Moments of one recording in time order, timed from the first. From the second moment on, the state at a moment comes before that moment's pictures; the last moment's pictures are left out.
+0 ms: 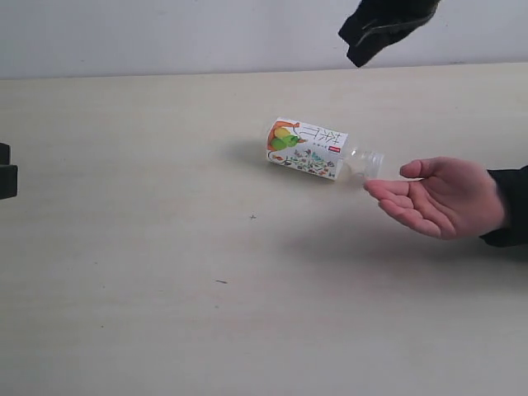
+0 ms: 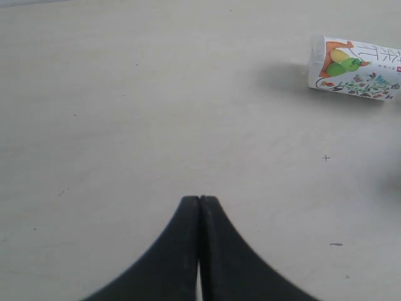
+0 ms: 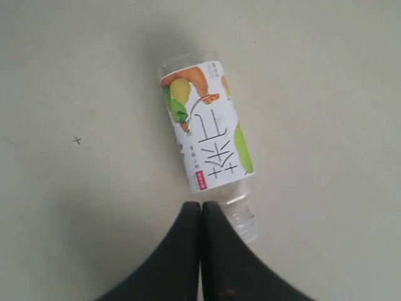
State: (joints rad) left arm -0.56 0.87 -0.57 0.40 0.50 -0.56; right arm 0.43 1.87 -1.73 0.25 1.15 -0.58
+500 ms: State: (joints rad) left arm -0.56 0.87 -0.57 0.40 0.50 -0.56; right arm 0.52 2.13 -2.00 0.10 1.22 -0.69
